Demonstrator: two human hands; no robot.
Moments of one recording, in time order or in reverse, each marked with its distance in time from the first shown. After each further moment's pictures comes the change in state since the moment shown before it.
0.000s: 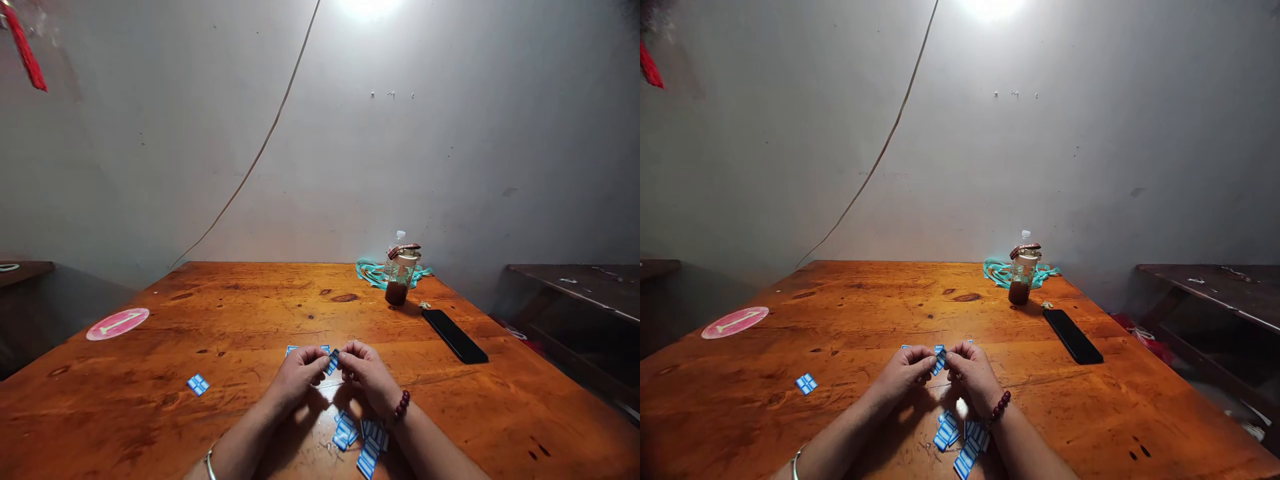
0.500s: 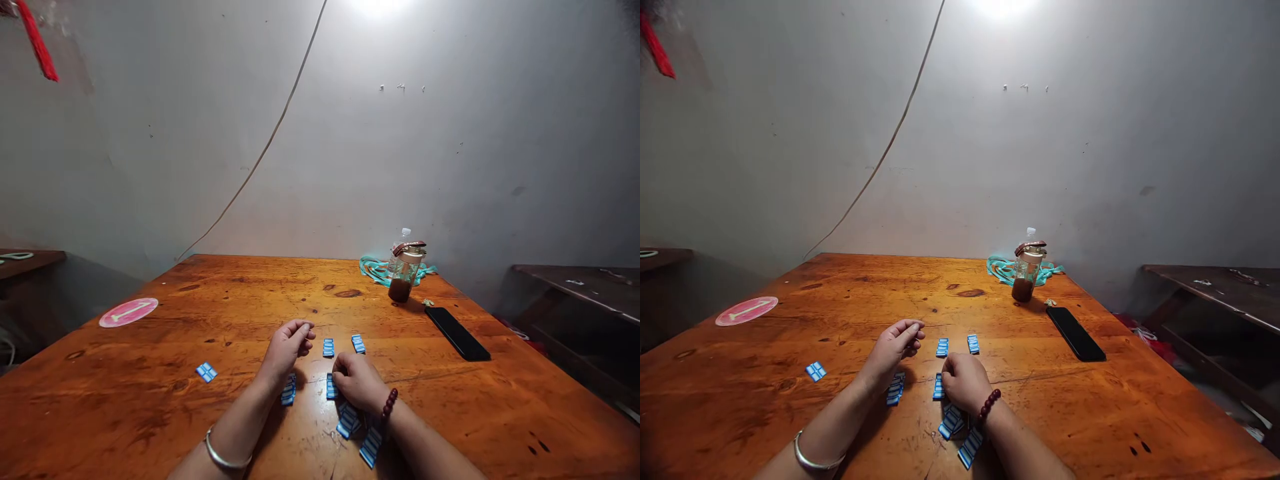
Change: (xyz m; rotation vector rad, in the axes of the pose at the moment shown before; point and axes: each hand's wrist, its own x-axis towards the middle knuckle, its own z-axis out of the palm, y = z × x) left_hand 0.008 0.009 -0.025 -0.108 0.275 0.001; right_hand -0.002 0.019 0.008 -1.018 -0.011 -0.101
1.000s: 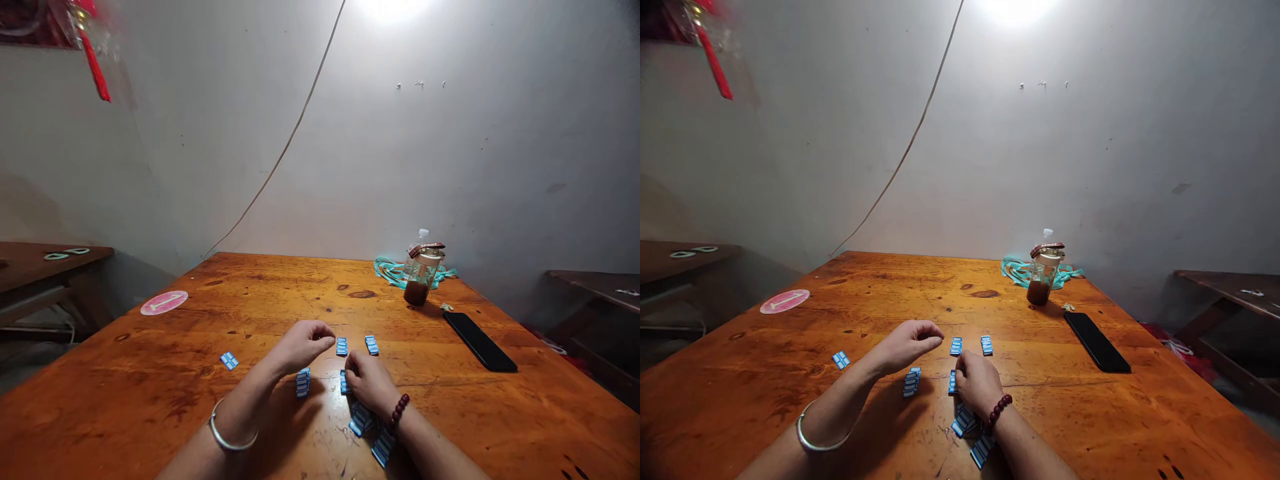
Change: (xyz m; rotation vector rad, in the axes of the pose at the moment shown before) left_hand -0.015 0.043 -0.006 0.777 -0.361 0.192; right_hand -0.002 0.002 0.005 -0.253 0.022 -0.022
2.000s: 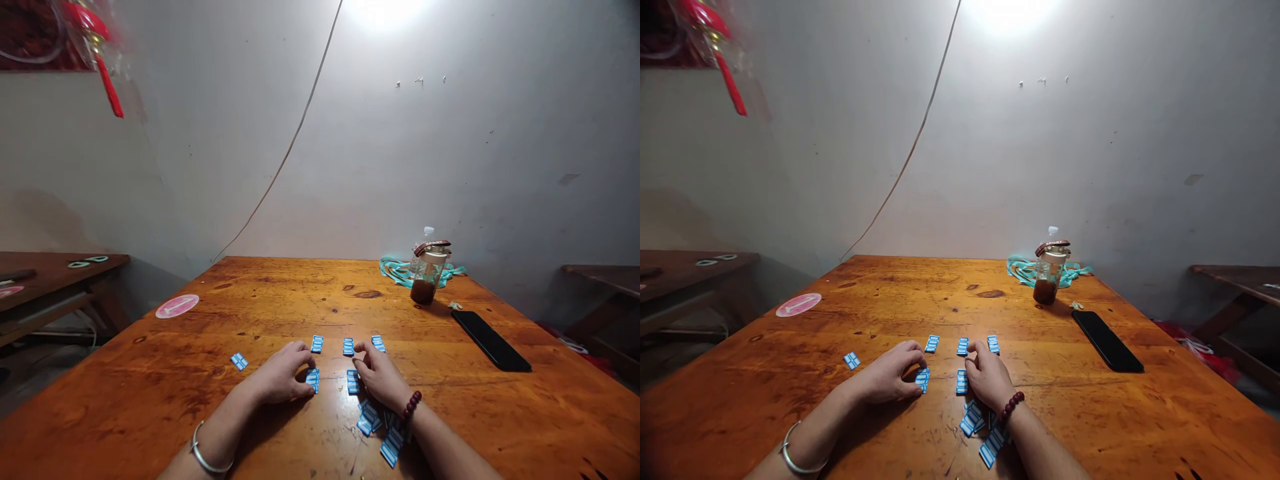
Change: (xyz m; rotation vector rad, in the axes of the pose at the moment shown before) left_hand -0.040 -0.047 -0.009 0.451 -0.124 0.071; right_hand 0.007 0.010 0.001 0.268 0.004 -0.005
